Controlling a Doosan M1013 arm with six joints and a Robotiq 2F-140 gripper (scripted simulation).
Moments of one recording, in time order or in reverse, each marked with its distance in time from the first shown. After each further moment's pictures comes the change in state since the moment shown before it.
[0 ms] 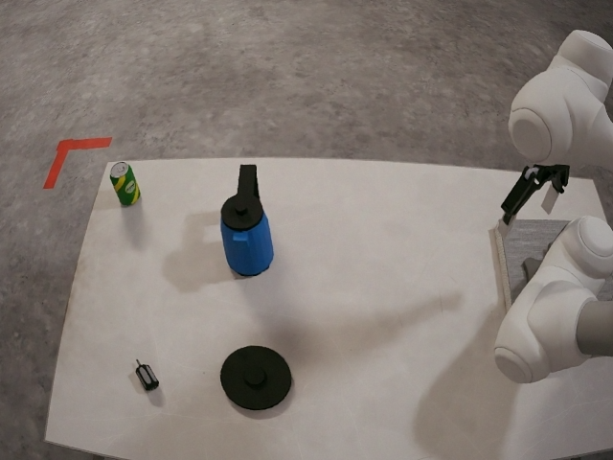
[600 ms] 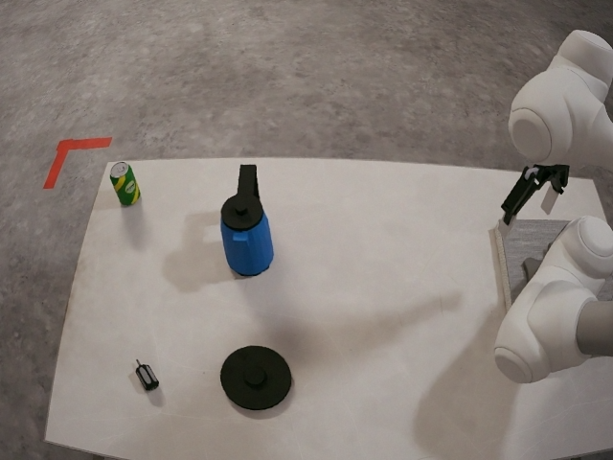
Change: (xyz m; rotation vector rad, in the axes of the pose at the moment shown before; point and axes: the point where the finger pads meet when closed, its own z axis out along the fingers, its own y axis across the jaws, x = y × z) arm 0.000 0.000 0.000 0.000 0.000 0.000
